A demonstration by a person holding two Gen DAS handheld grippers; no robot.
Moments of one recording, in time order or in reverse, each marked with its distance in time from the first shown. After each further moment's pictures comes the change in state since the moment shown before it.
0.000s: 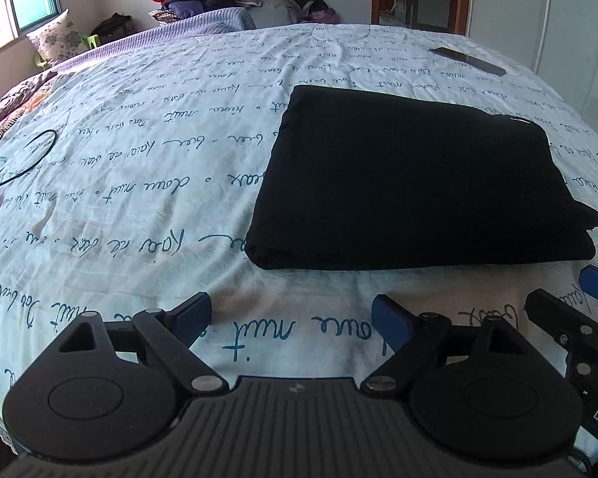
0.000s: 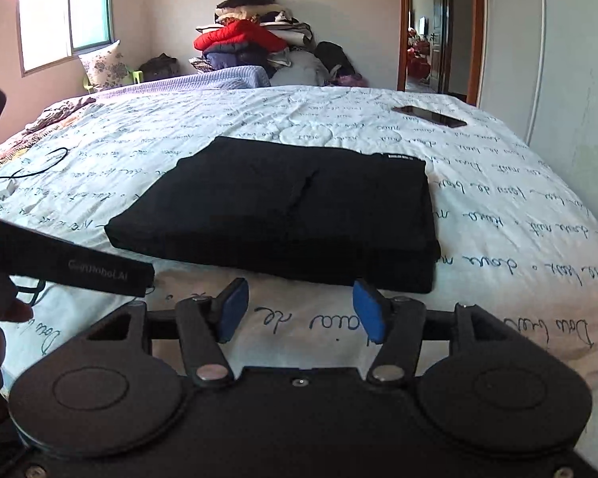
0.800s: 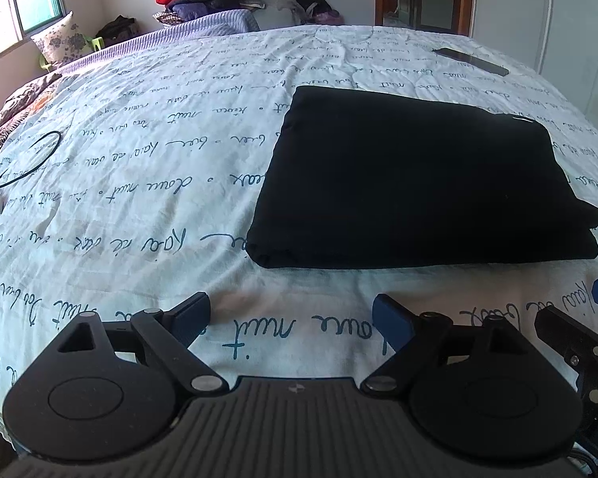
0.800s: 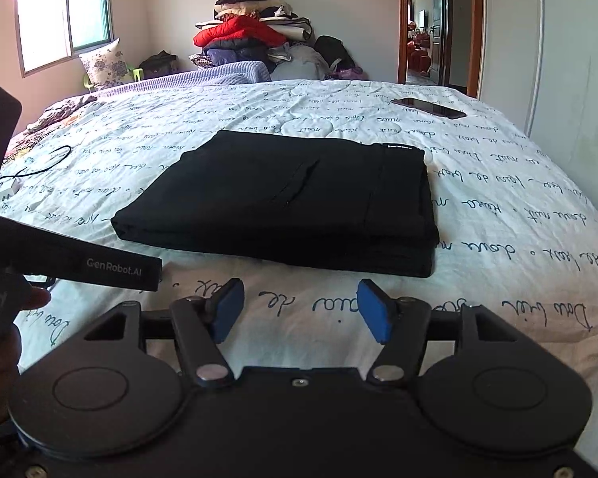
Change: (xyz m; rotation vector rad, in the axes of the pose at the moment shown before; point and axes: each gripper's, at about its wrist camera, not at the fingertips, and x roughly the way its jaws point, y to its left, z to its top) left arm 0.001 -0.003 -0.001 0.000 -0.007 0.016; right arm -0.011 0.000 -0.006 0.008 0.014 0.008
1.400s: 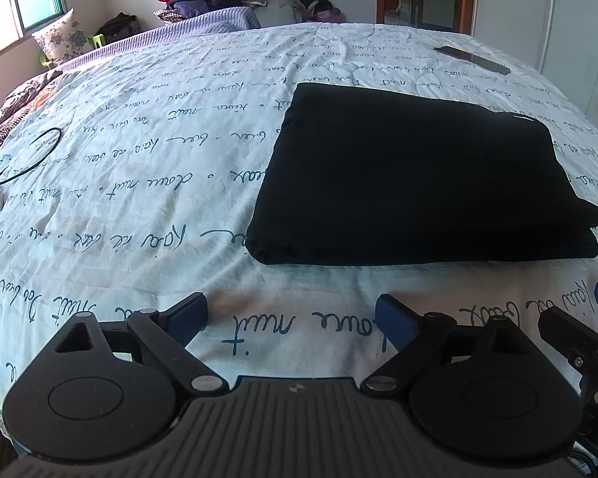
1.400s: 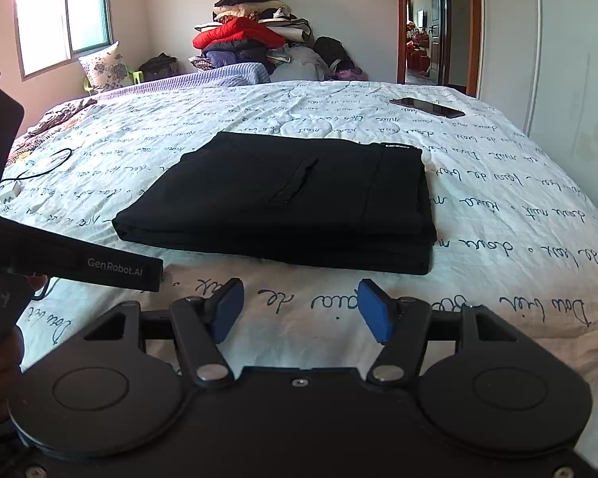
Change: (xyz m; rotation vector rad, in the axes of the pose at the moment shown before) left arm 0.000 0.000 -0.001 -0.003 0.005 0.001; right arm -0.003 0.000 -0.001 0.005 -0.002 0.002
